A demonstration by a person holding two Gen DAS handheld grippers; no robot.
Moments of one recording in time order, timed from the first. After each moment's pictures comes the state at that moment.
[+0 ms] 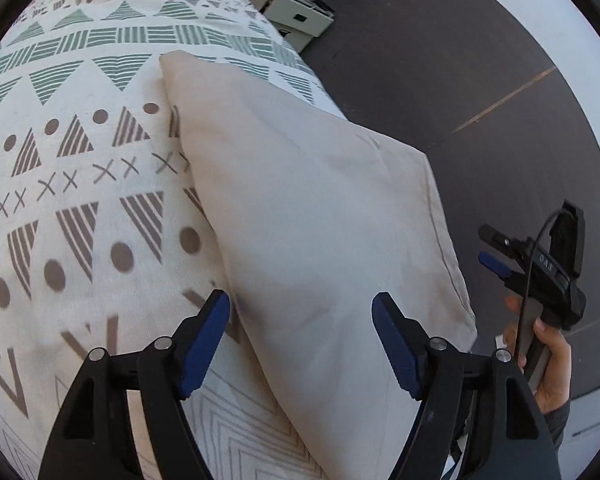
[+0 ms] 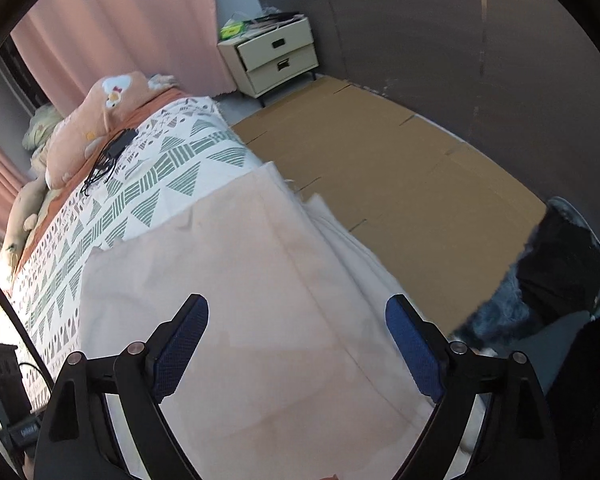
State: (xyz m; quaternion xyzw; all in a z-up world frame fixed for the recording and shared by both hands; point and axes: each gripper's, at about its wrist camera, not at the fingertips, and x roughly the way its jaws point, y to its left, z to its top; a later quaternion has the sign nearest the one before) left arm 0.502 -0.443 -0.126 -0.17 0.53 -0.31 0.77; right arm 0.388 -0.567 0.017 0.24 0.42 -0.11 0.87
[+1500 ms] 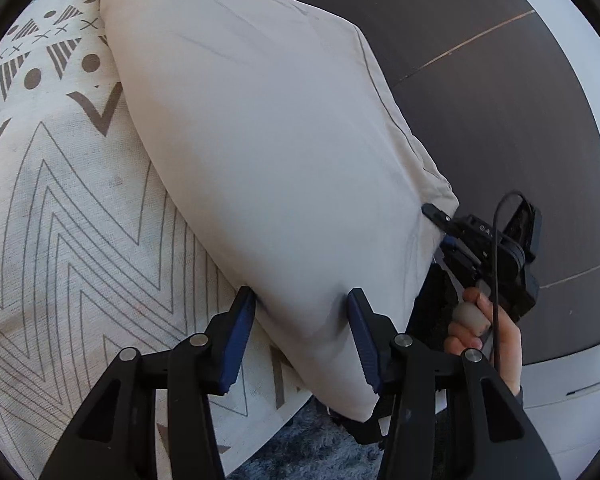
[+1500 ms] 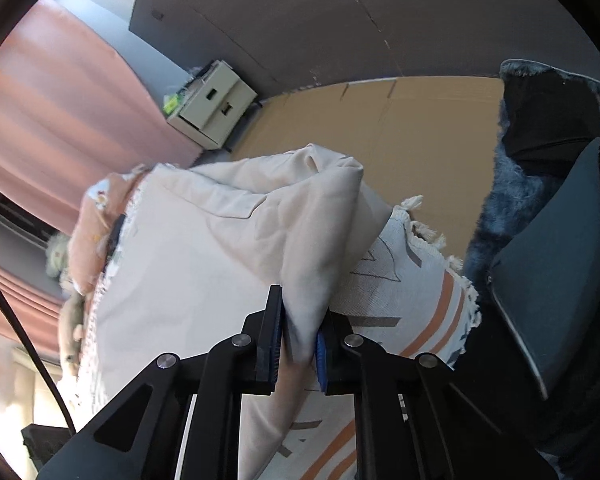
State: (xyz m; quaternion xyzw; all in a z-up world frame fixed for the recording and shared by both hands) left arm 0.407 -0.499 -0.163 -0.15 0.59 -0.35 0.72; right arm 0.237 -0.644 -0.075 0.45 0.32 -0.15 0.82
